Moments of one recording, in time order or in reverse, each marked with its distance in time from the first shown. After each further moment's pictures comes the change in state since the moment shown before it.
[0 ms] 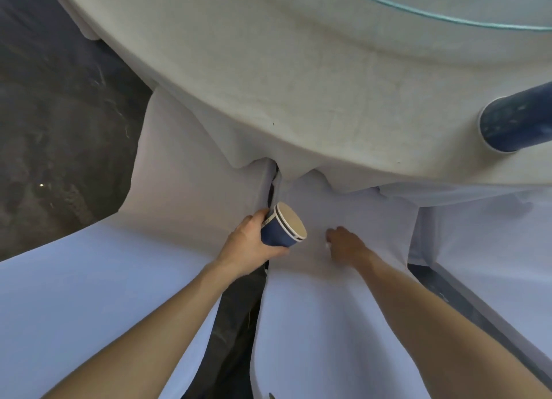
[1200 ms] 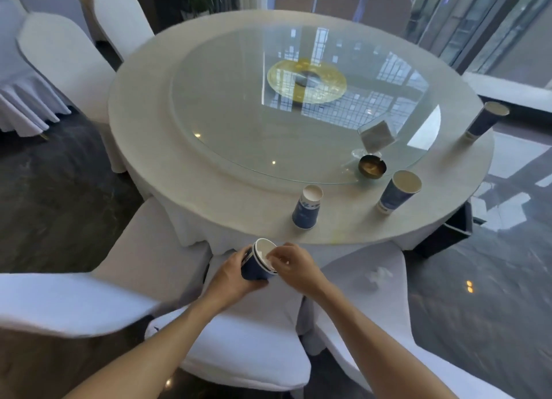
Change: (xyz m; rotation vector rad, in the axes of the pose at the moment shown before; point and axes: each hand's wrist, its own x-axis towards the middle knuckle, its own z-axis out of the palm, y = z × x) left_hand -0.189 0.241 0.110 -0.095 0.344 0.346; right_hand -0.351 0.101 -0.150 0.510 0.659 -0.506
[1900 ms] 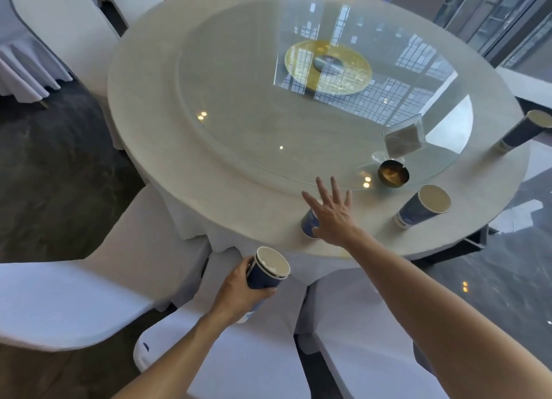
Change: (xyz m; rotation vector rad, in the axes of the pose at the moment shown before) left_hand 0.039 -0.030 0.027 -0.200 0.019 -0.162; right_hand 0.142 0.036 -0.094 -0.960 -0.083 -0.034
